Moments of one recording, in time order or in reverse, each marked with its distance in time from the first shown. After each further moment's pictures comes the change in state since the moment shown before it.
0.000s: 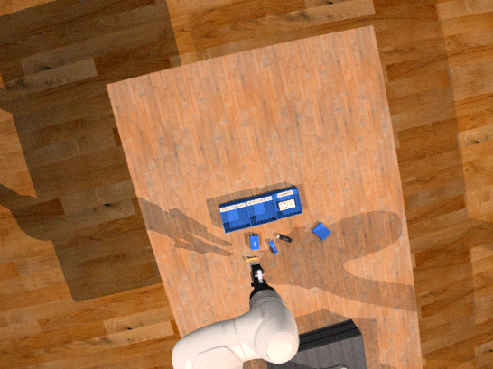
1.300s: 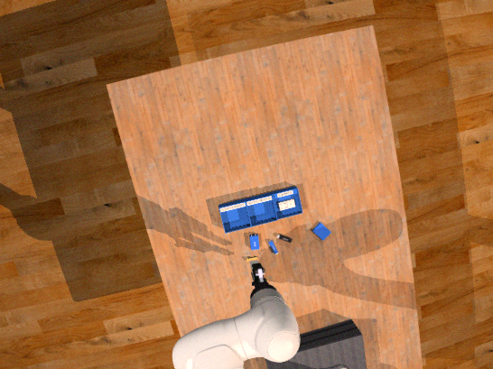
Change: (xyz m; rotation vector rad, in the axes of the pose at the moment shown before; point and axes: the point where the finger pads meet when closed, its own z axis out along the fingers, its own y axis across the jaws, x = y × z) arm 0.002 -0.003 0.000 0.000 0.000 0.000
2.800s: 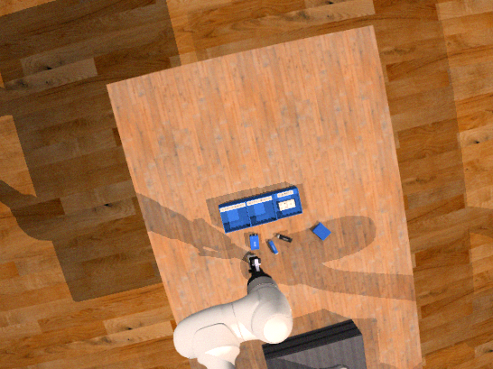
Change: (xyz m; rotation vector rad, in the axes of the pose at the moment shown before) arm 0.000 0.000 0.073 0.000 0.000 0.000
